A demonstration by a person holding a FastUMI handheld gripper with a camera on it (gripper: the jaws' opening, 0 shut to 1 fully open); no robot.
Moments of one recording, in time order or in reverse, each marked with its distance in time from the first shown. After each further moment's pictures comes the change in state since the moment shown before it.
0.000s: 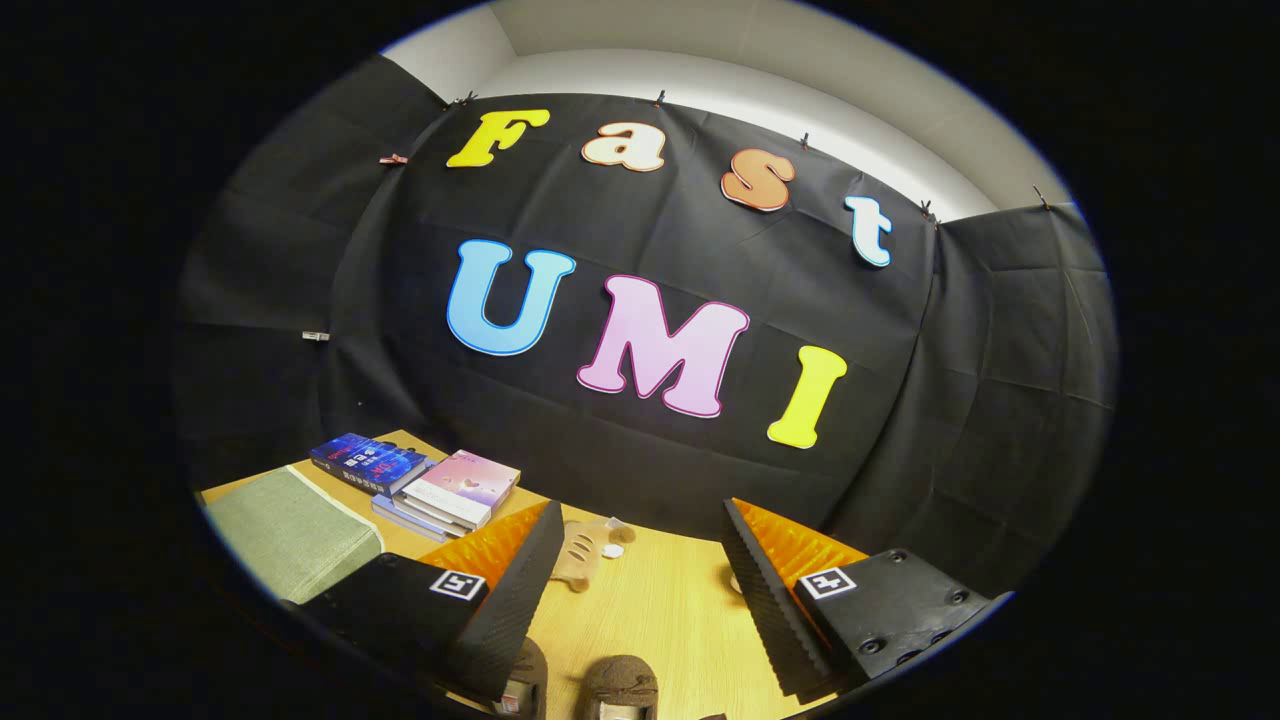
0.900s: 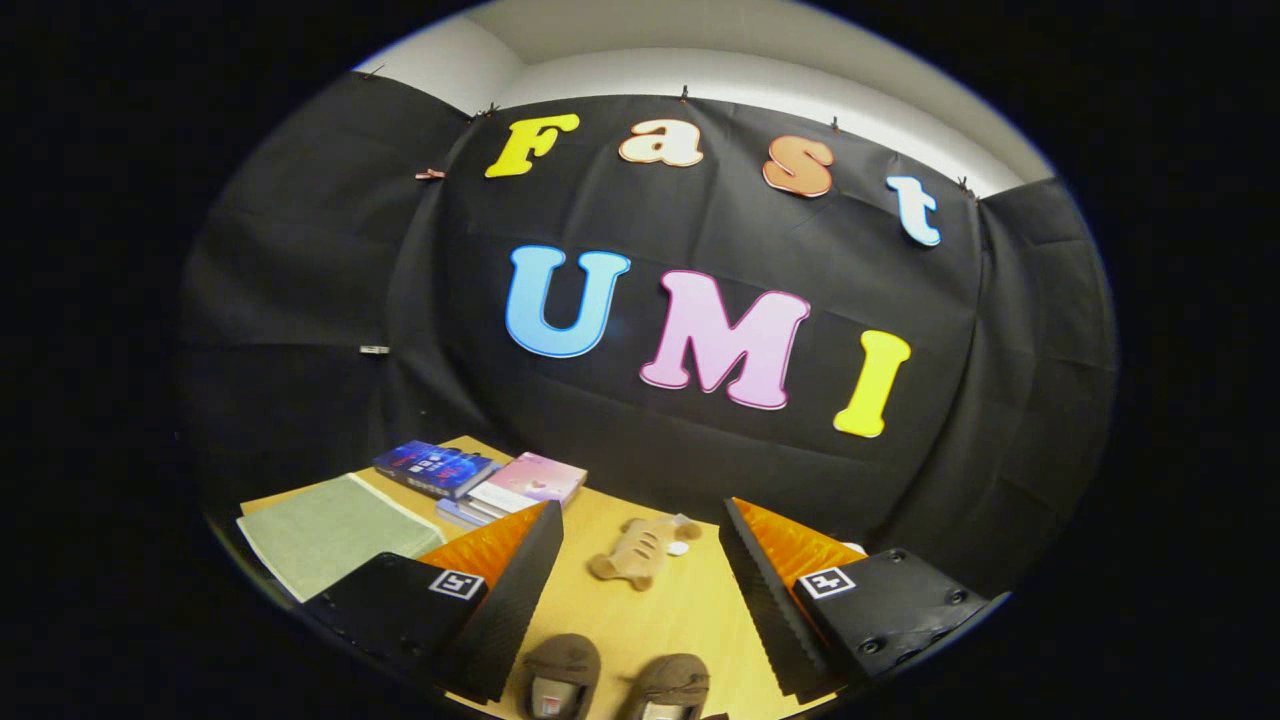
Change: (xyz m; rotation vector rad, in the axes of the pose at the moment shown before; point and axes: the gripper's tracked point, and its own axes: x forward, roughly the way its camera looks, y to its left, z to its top) arm -0.006 0.053 -0.008 0.094 0.011 0.235
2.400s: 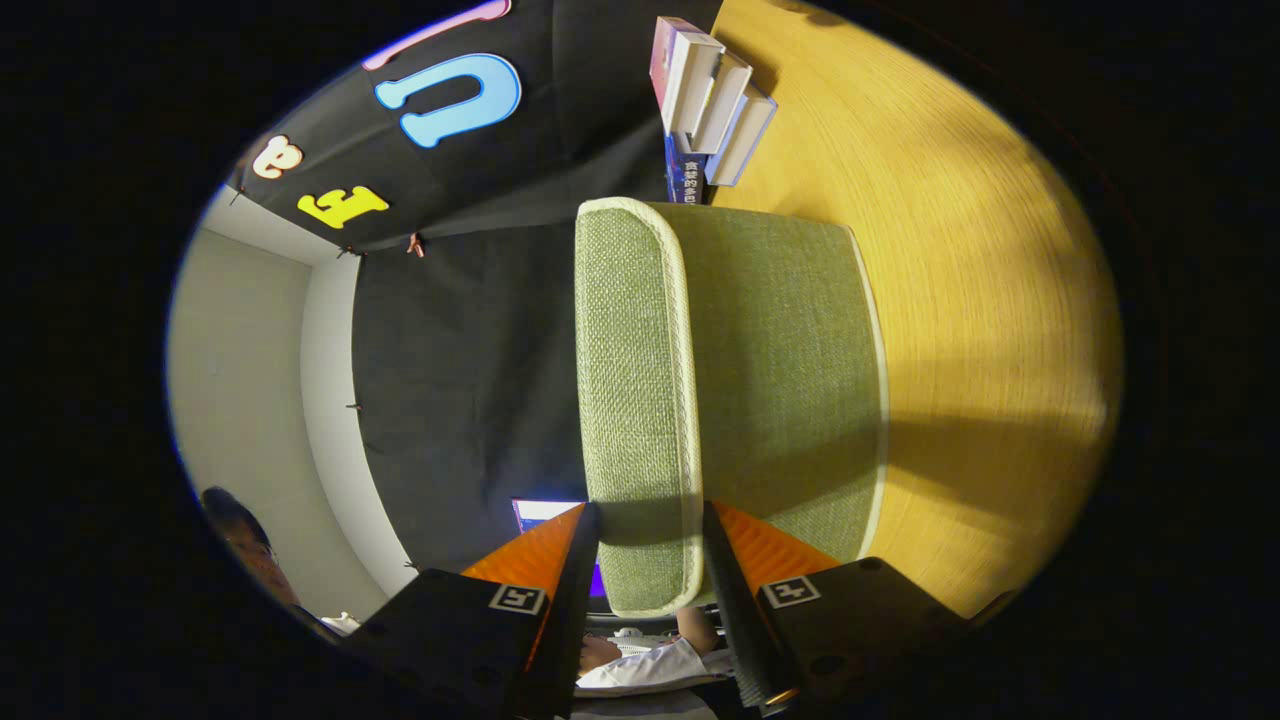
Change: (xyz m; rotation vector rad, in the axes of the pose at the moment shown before) arm -0.045 0.274 -0.195 1.414 0.922 1.096
